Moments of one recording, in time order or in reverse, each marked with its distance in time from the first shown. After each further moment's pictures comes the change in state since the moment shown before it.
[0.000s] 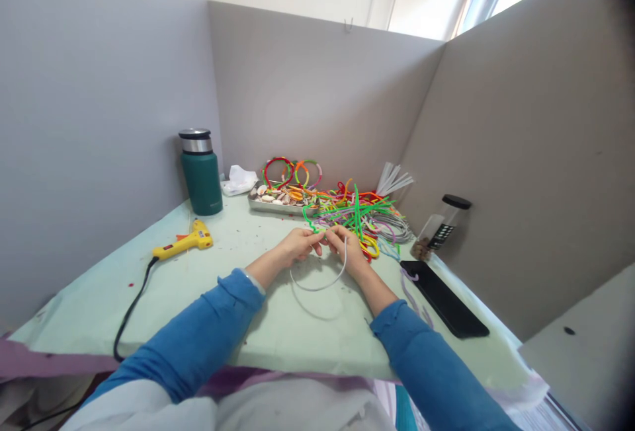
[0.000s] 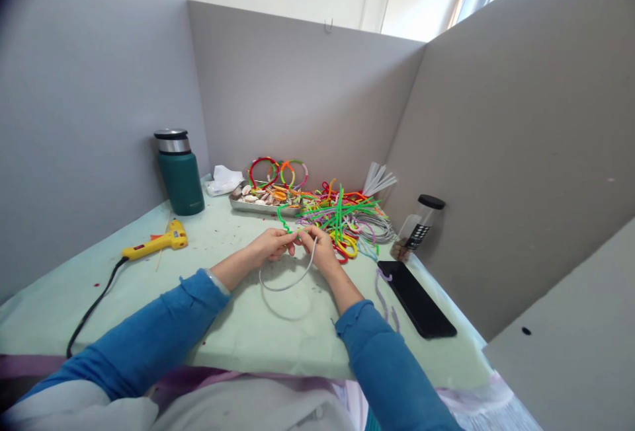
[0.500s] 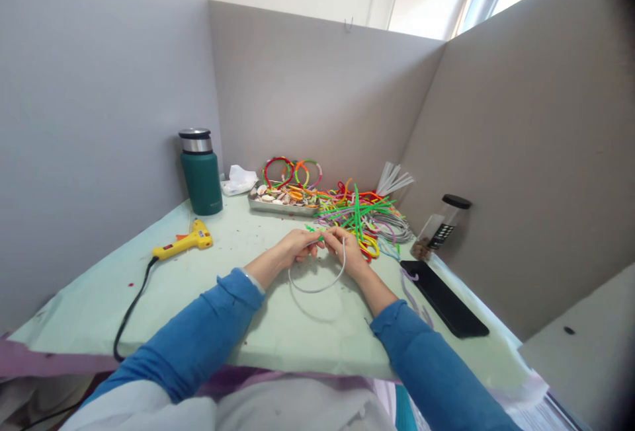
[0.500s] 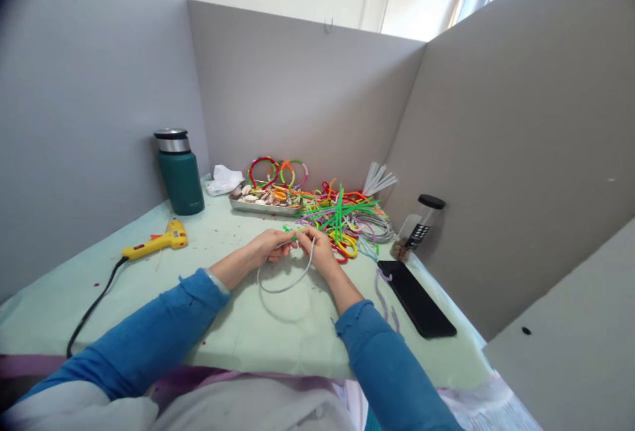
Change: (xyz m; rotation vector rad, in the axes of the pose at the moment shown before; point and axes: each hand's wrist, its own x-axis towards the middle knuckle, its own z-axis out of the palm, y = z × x) left_hand 0.002 -0.003 -0.004 -0.043 -0.004 -0.078; right_hand -0.002 -0.004 0.002 -0.026 -0.052 0.021
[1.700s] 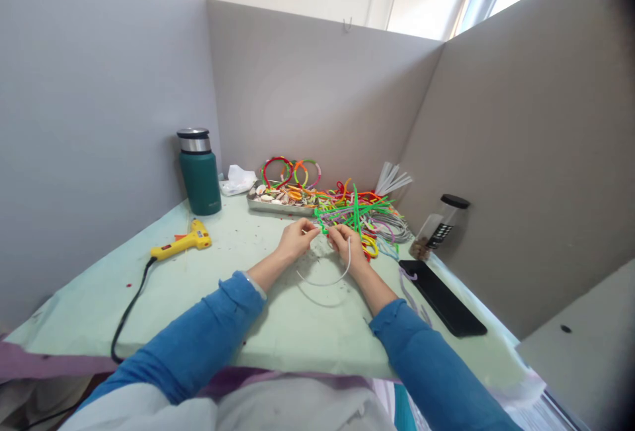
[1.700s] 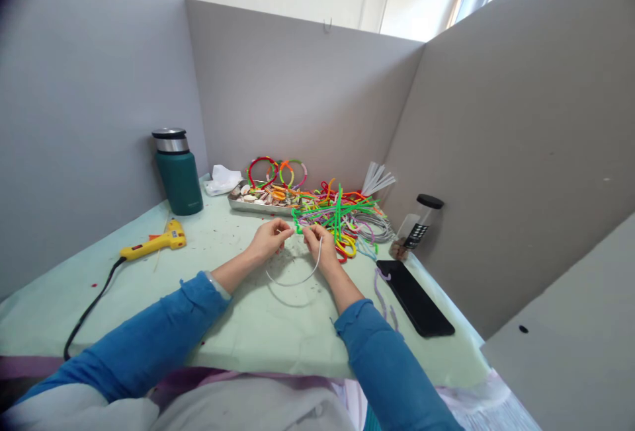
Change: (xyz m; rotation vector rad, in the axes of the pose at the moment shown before) left_hand 0.008 -0.004 0.004 0.421 0.420 0.358; right_hand 0.006 0.010 -0.002 0.028 0.165 0.019
